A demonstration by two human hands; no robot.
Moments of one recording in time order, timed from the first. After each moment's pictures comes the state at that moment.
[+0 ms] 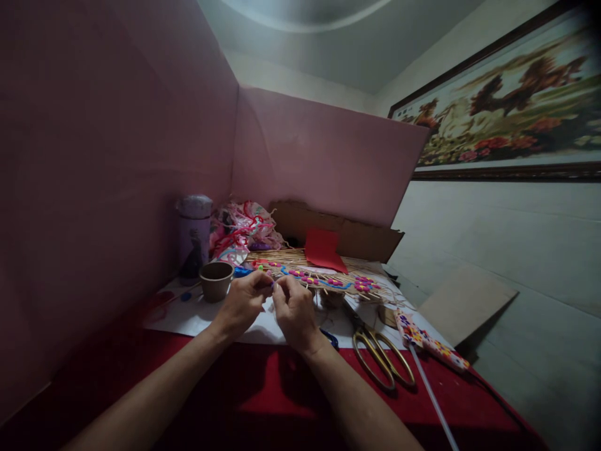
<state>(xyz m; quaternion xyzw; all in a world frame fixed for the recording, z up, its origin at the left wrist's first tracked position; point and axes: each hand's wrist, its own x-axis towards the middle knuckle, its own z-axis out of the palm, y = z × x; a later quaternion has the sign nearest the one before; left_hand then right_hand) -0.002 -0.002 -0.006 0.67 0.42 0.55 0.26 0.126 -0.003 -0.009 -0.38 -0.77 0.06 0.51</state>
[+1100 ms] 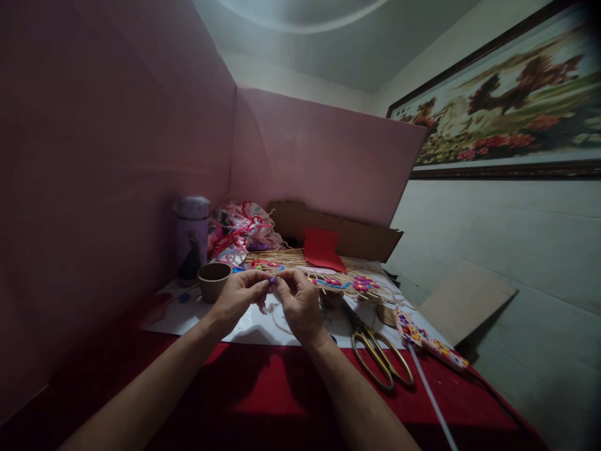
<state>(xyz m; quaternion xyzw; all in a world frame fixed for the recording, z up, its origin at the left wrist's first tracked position) -0.004 -0.003 0.006 0.57 0.31 0.58 0.49 0.131 0.004 -0.004 -0.33 -0.72 0.20 0.57</state>
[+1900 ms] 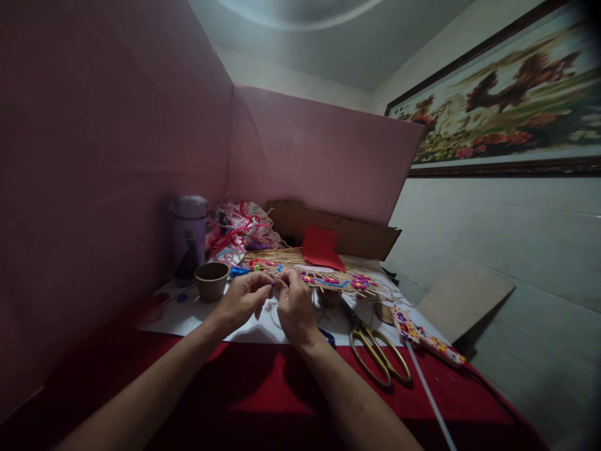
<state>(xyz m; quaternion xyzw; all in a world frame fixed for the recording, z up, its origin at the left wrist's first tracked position) 0.002 0.000 0.000 0.64 0.35 0.54 0.41 0.127 0.006 -0.010 -0.41 -0.72 0.09 0.55</state>
